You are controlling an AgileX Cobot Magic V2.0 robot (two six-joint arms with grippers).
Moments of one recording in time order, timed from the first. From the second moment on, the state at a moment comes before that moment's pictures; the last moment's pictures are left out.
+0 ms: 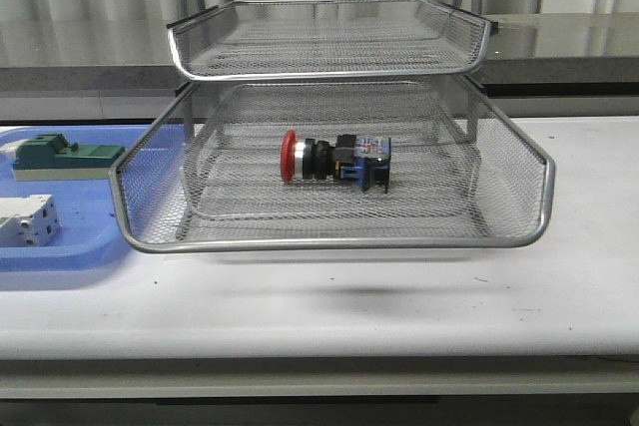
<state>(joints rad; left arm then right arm) -0.21 1.34 -1.38 -0.23 0.98 0.73 0.12 0.50 -0.64 -0.07 0.98 0.13</state>
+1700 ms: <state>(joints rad) 0.04 0.27 -0.23 -0.55 0.09 0.48 0.12 0.50 -0.64 -0.07 0.98 0.13</state>
